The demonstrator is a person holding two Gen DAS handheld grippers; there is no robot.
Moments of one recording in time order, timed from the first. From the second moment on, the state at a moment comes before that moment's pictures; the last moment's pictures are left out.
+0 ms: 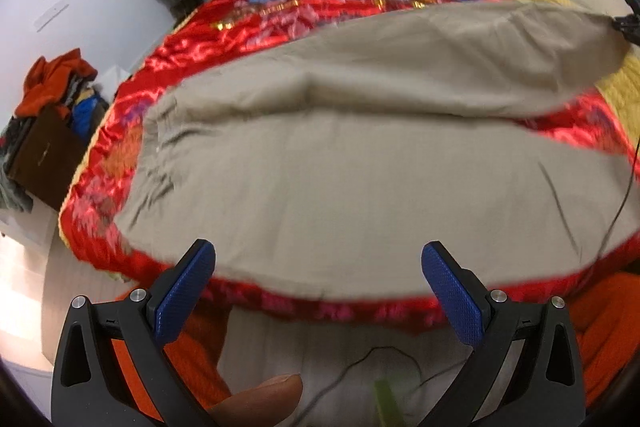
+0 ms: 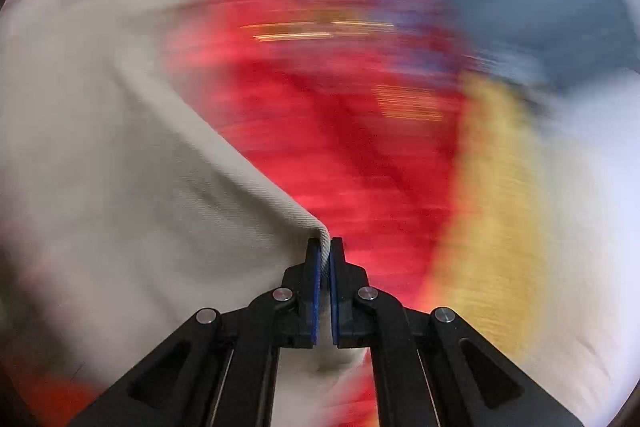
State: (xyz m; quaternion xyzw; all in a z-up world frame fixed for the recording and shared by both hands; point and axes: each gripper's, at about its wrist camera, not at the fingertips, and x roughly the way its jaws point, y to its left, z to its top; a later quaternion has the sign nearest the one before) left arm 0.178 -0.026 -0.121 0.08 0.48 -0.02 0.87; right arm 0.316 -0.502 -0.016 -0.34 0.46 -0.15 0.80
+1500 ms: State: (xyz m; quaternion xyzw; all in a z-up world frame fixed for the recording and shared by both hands) left arm 0.320 0.089 -0.240 -0.01 0.40 0.03 0.91; right arm 0.595 0.039 -0.173 -0.45 0.46 0.25 0.72
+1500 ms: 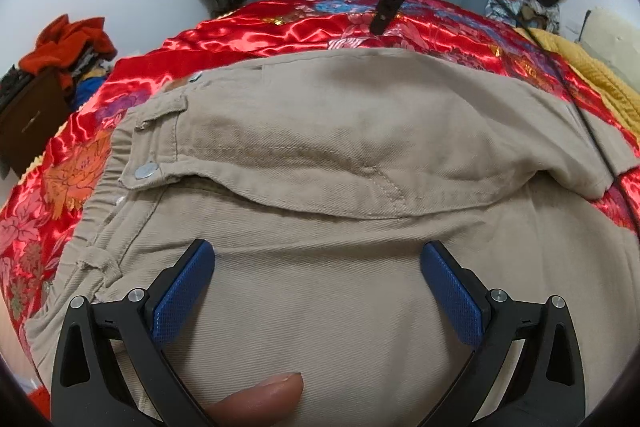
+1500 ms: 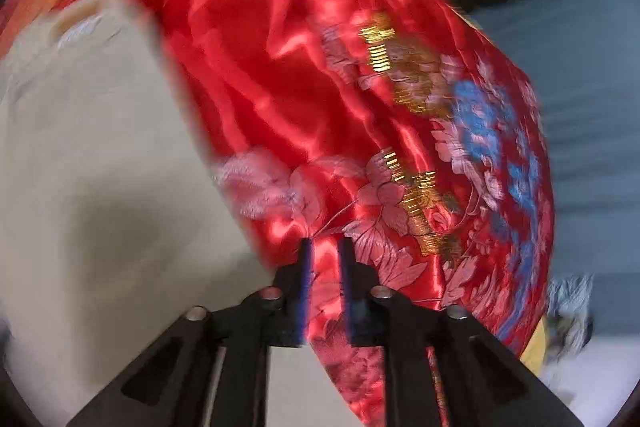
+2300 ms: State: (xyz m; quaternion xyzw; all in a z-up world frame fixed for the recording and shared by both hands) left arm 0.470 0.046 -0.260 0.05 0.45 -0.01 0.89; right arm 0.549 -0.389 -0.238 0.11 0.56 0.17 0.80
